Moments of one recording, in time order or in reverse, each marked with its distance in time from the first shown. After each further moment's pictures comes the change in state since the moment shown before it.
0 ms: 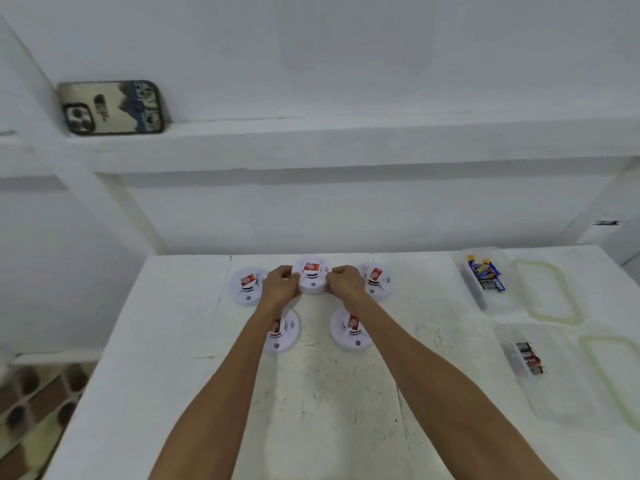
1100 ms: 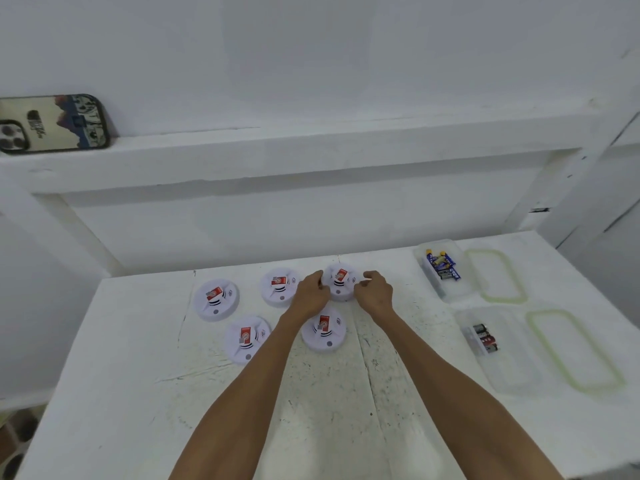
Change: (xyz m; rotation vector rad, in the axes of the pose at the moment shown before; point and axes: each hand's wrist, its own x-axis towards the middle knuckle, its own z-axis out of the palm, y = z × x) left_hand -0.023 0.027 0.104 0.392 -0.267 0.233; right_hand -0.024 0.041 -0.107 -0.173 0.271 -0.054
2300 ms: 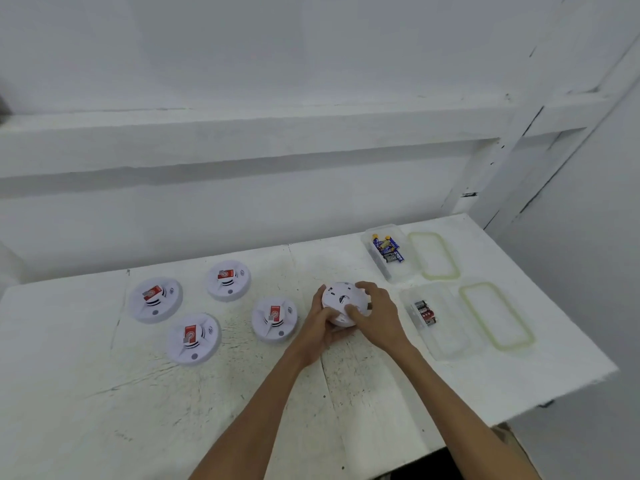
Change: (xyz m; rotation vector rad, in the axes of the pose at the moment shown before) left_hand -0.065 0.015 0.119 -1.059 -0.431 -0.108; right_hand -0.066 0.081 -0.086 -0.174 0.041 -0.211
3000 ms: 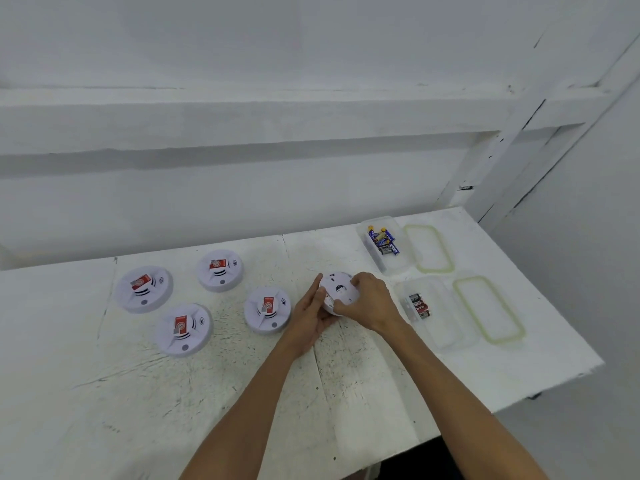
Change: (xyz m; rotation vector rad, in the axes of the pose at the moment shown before) left_hand 0.000 -0.001 -0.004 0.046 0.095 0.038; right_hand 0.016 -0.016 -0.006 -0.304 -0.075 -0.013
